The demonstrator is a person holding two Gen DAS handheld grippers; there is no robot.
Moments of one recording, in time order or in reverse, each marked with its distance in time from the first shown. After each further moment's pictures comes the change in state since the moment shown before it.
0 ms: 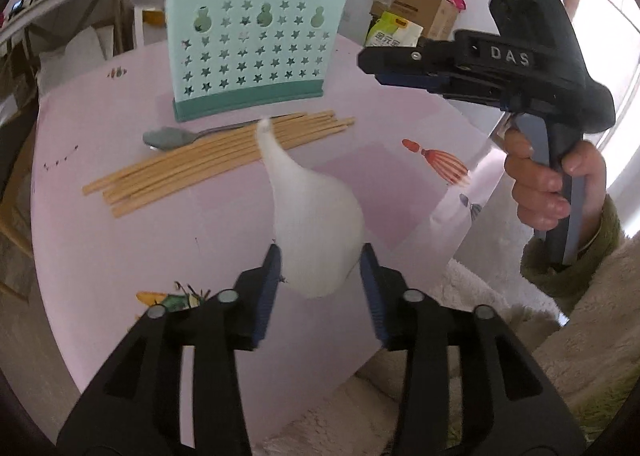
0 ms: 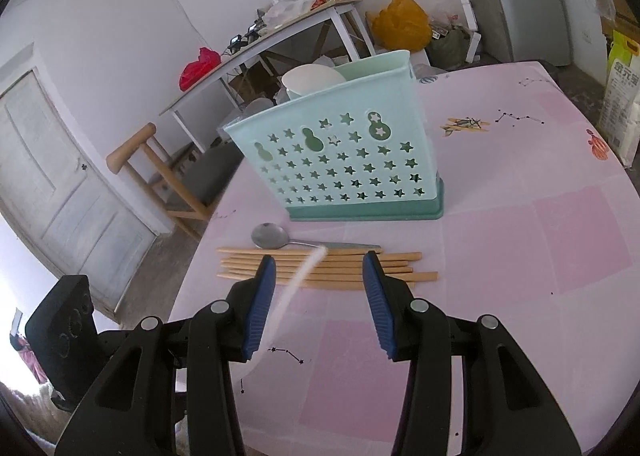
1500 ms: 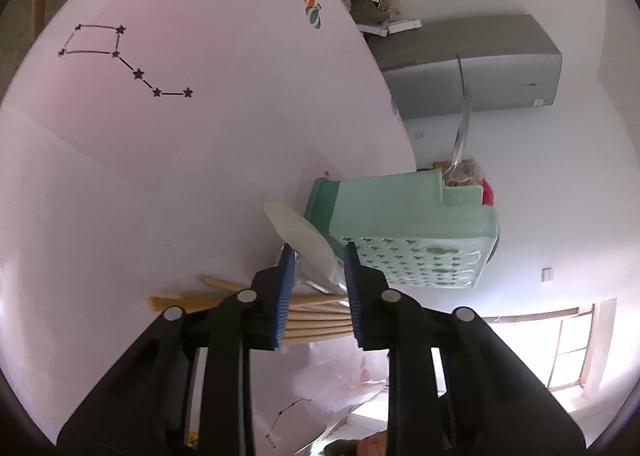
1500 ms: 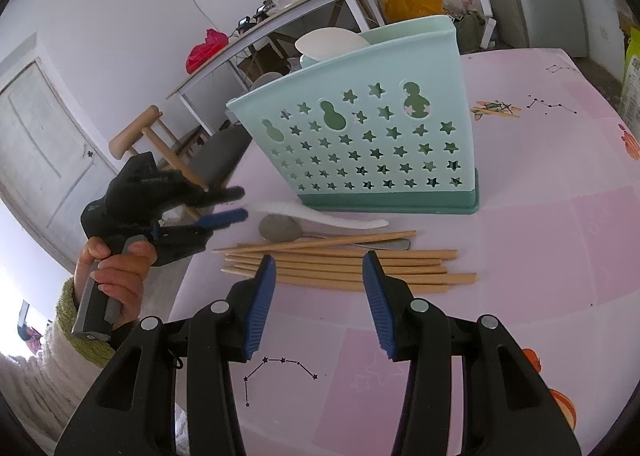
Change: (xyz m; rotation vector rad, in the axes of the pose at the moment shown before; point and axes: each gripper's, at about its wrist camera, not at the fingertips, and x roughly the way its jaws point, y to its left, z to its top) left arm 0.041 0.199 0.057 -1.062 -0.098 -0.334; right arm 0.037 0.012 0.003 -0.011 0.069 0.039
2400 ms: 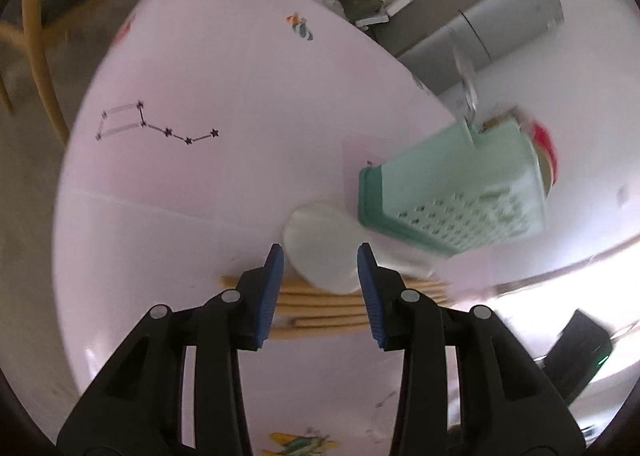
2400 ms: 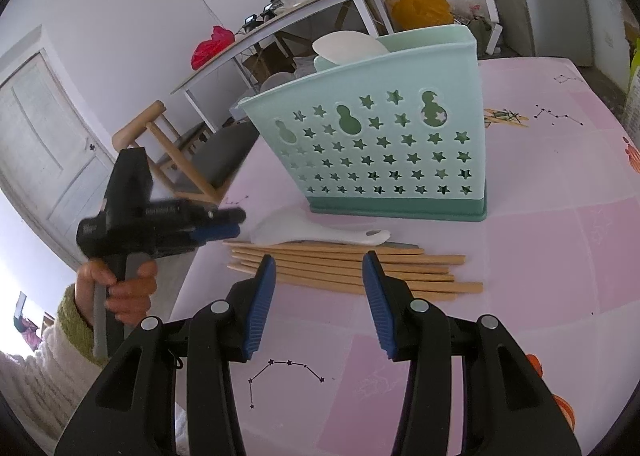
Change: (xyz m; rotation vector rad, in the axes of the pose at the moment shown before) left arm -0.002 -0.022 -0.001 0.299 -0.018 0.266; right arm 0.001 0.011 0.004 -0.027 -0.001 -0.002
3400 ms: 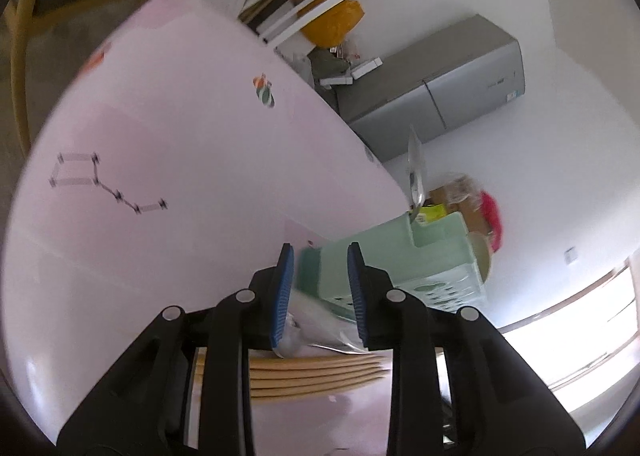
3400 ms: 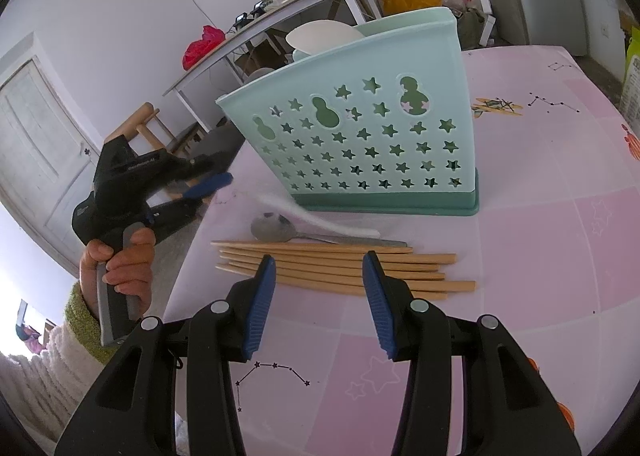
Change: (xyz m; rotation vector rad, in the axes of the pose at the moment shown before) left arm 0.001 -0.017 0.012 -0.048 -0.244 -0.182; right arm 0.007 -0.016 0.000 0.024 0.013 -0.007
